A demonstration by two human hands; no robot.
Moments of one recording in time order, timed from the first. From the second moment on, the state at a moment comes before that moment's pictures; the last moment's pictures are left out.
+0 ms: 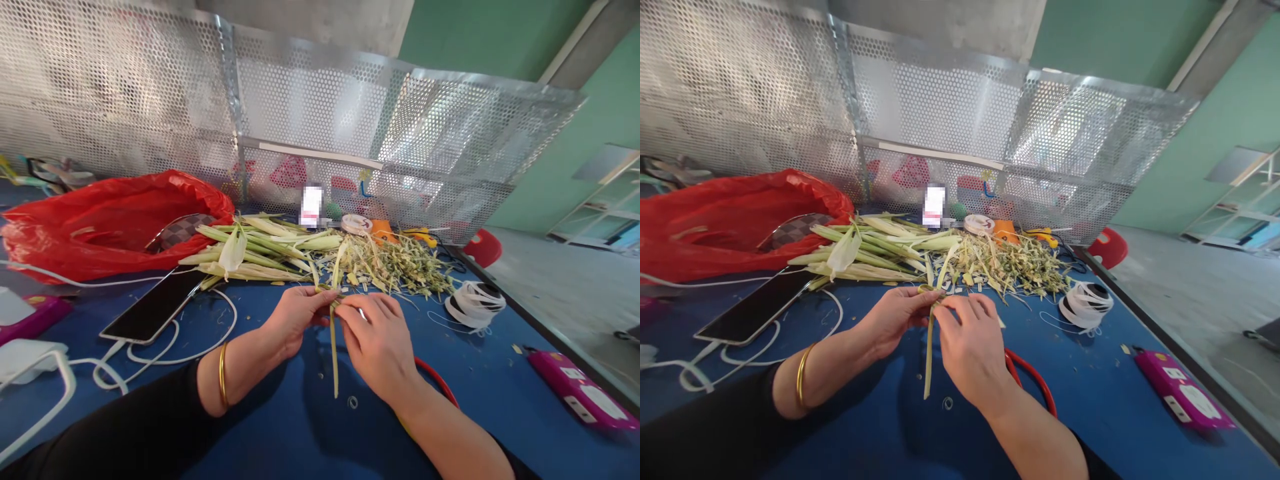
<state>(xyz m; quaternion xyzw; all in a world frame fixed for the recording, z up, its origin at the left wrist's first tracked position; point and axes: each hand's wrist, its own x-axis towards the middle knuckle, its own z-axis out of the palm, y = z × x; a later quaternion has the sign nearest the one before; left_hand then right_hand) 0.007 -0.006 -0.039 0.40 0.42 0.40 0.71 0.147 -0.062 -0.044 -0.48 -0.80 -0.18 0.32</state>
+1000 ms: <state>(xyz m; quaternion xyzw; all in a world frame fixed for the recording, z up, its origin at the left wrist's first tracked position) 0.014 -0.017 -0.044 0.48 0.41 0.35 0.69 0.162 -0.042 -0.053 -0.68 -0.61 0.18 0.37</state>
